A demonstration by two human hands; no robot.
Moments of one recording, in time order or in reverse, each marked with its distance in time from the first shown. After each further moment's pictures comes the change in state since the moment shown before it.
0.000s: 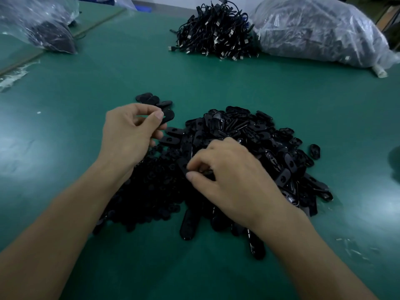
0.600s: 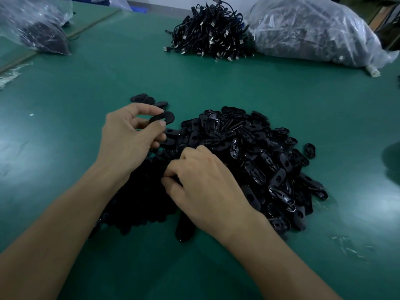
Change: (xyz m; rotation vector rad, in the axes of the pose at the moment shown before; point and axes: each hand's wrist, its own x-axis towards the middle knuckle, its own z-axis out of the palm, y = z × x) left_hand -0.002 -0.004 0.001 -0.012 -0.064 0.055; right_hand 0.008 -0.023 0.025 -0.022 -0.016 -0.022
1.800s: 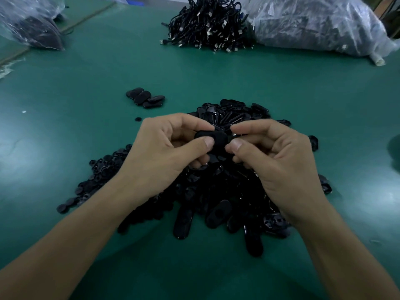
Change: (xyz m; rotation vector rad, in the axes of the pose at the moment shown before) left_hand -0.044 0.026 0.031 -0.125 -0.420 0.087; right_hand -0.031 0.064 -0.031 0.978 0.417 0.194
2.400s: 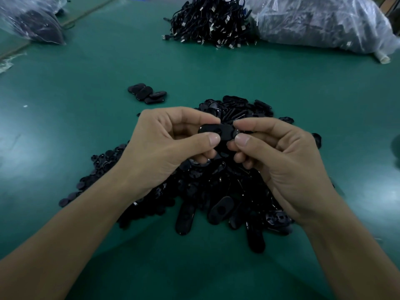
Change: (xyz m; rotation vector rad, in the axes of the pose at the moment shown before) left_hand -0.001 0.007 -0.003 -0.159 -0.053 0.000; right_hand 0.001 -0.001 -0.003 0.254 -0.057 0.146
